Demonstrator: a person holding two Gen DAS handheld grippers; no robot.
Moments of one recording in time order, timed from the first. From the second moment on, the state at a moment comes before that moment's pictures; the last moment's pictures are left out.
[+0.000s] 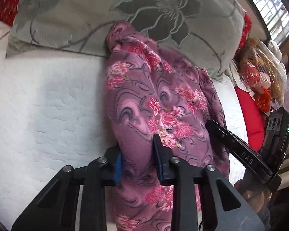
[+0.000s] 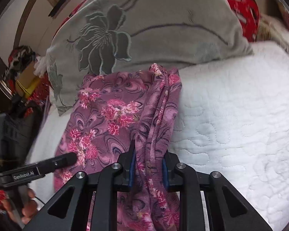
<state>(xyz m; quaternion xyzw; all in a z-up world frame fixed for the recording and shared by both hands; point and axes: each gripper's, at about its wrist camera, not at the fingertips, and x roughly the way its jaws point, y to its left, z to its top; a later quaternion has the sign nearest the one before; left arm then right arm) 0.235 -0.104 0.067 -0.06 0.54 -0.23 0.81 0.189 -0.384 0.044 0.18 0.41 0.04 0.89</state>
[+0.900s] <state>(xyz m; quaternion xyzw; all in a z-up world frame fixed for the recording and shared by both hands) 0.161 0.021 0.088 -0.04 0.52 -0.15 0.84 0.121 -0.221 0.078 0.13 0.41 0.08 0.90</state>
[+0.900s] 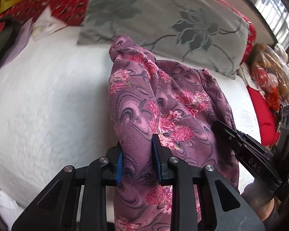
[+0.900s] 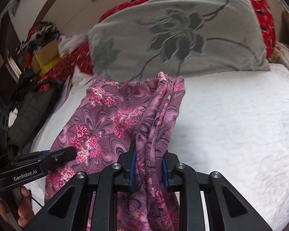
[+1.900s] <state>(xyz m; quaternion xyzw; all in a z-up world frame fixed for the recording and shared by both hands) 0.253 -0.014 0.038 0.00 0.53 -0.13 0.84 0.199 -0.226 0.025 0.05 0.47 0.07 0.88</state>
